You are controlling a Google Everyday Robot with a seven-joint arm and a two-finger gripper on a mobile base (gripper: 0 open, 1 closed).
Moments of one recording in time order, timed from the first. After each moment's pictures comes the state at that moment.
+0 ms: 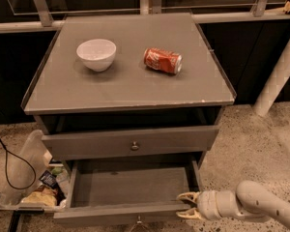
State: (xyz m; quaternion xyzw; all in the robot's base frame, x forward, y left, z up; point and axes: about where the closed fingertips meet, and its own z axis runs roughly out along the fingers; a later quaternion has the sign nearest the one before) arm 0.408 -0.159 0.404 -0.62 0.65 0.26 0.36
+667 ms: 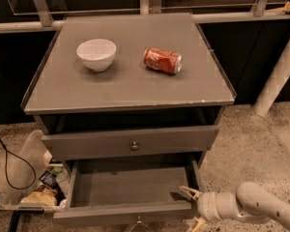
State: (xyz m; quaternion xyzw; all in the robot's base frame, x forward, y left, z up) arm 0.408 -0.159 0.404 -0.62 0.65 0.26 0.36
